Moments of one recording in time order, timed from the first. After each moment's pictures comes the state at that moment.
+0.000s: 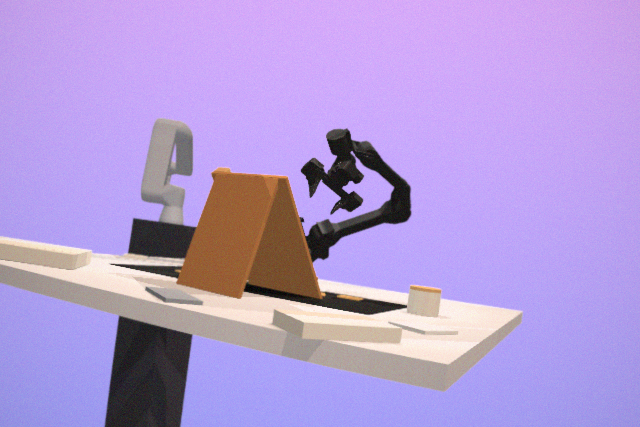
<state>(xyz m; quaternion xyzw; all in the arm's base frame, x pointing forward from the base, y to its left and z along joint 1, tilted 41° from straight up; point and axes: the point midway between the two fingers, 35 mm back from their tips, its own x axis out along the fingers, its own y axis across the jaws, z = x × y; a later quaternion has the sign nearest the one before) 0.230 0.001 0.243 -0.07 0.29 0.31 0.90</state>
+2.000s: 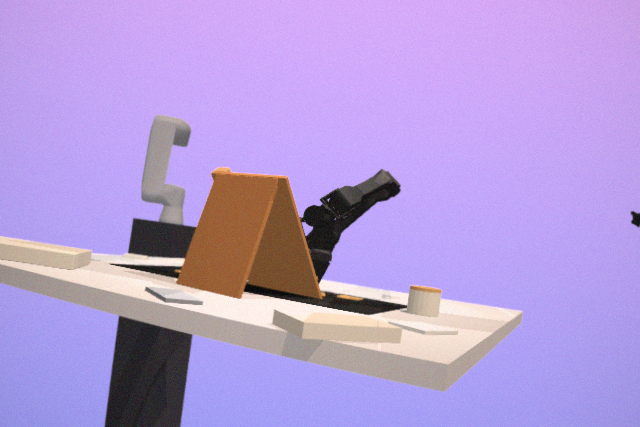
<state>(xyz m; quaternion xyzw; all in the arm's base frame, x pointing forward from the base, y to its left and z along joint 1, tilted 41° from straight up) 0.189 0.129 0.083 0.55 0.71 -0.13 0.43</state>
